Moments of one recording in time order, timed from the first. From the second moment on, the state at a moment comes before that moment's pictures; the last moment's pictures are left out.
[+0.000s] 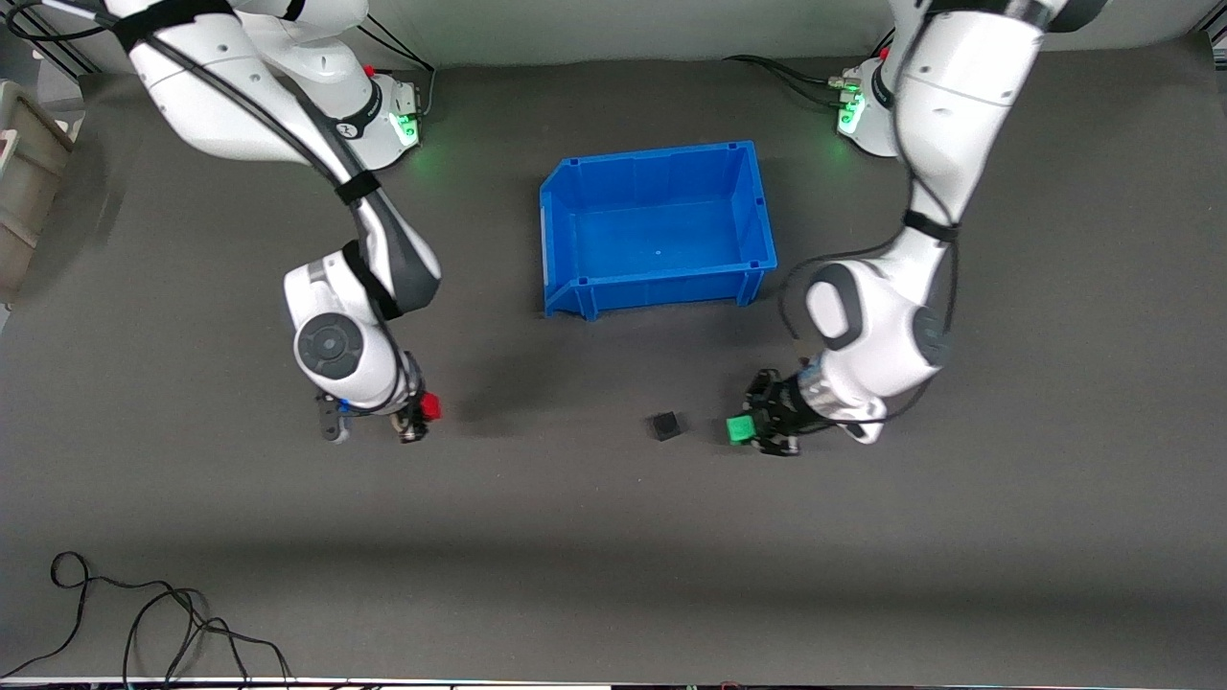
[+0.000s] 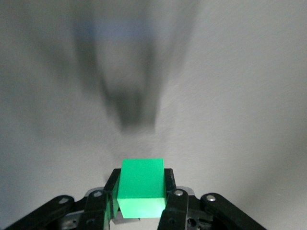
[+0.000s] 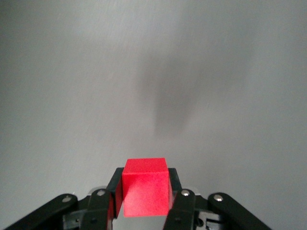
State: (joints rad) left arm -0.45 0.63 -0.02 -1.84 -0.87 2.69 -1.47; right arm 0.24 0.51 0.14 -1.75 -0.11 2.20 1.83
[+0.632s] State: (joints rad) left arm -0.56 0.66 -0.02 -1.84 -0.87 2.80 -1.59; right arm 0.44 0.77 0.16 -1.48 -0.09 2.42 1.95
